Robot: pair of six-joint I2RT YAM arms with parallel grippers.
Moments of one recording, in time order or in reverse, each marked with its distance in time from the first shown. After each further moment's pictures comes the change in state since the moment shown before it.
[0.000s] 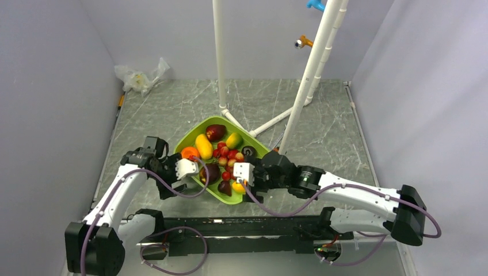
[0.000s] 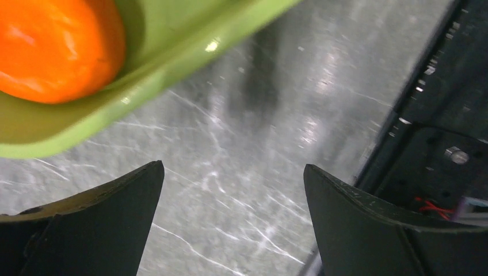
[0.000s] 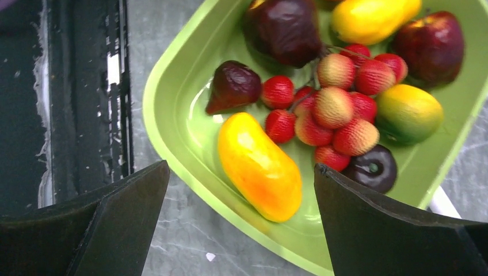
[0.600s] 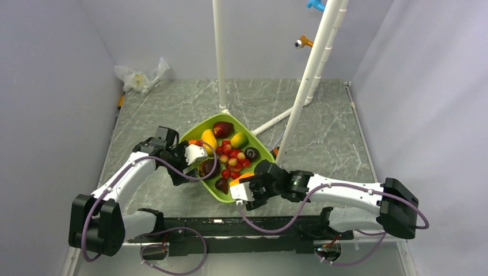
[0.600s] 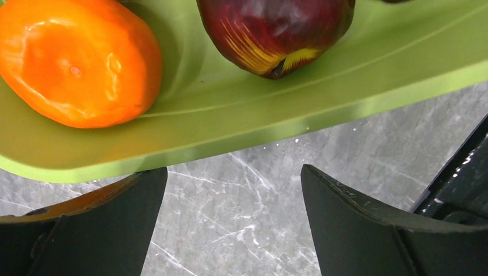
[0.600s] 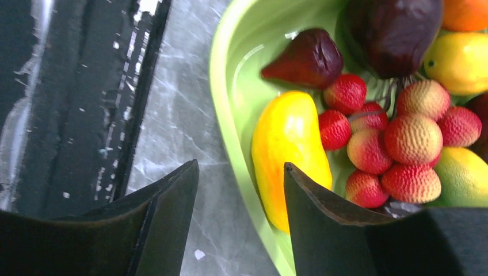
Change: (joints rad) left arm -0.106 0.191 0.042 0.301 -0.011 -0.219; right arm 0.066 0.114 -0.085 0.015 -0.076 -0.278
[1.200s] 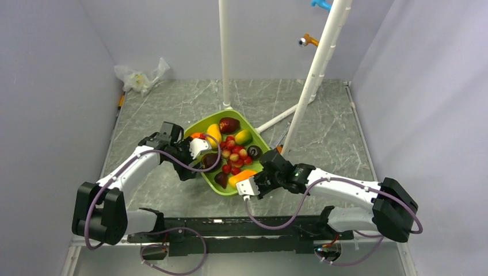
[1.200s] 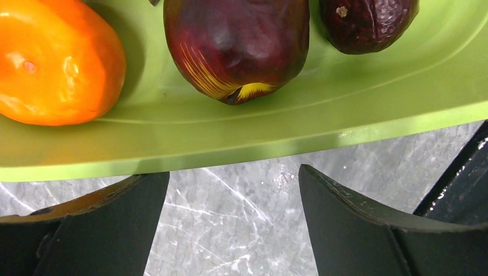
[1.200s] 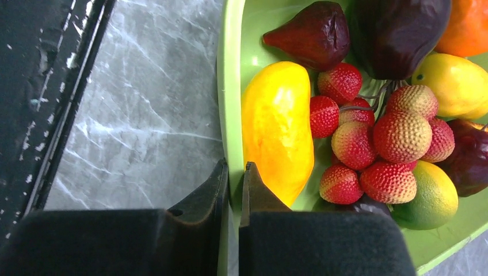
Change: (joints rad) left arm -0.033 0.086 0.047 0.062 0.047 -0.113; right arm -0.169 0.040 -0.007 -0.007 -0.093 -0.266
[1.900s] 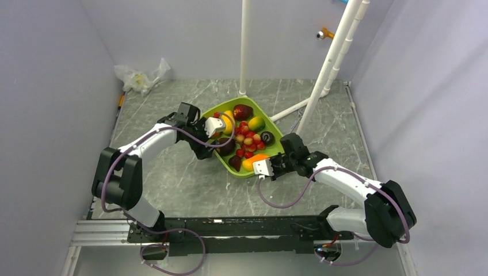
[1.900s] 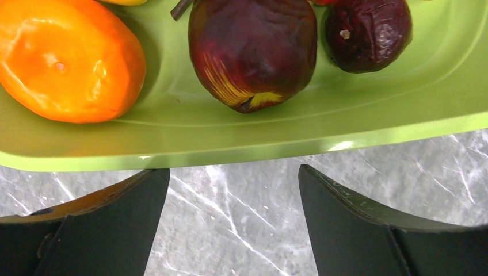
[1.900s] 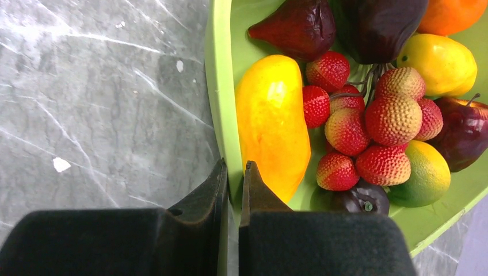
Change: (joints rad) left arm -0.087 0.301 0.271 0.141 0.019 -0.139; right arm -0.371 0.010 -0.004 -0.038 -0.161 -0.234
